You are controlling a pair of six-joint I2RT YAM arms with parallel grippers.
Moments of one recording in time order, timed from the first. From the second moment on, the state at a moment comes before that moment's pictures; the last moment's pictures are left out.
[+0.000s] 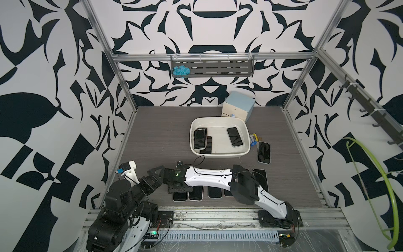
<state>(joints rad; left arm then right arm) -0.29 0.17 0.82 -1.07 0.11 -0.89 1.31 2.38 2.02 -1.00 0.10 1.23</state>
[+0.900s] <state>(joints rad) -0.29 0.37 0.82 -0.87 0.16 -0.86 1.07 1.94 1.90 -0.96 0.01 0.99</state>
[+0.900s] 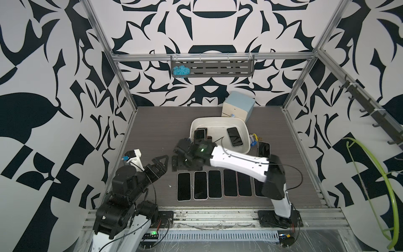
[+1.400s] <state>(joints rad) -0.30 0.68 0.74 -0.64 0.46 -0.89 0.41 2.14 2.04 -1.22 0.01 0.51</state>
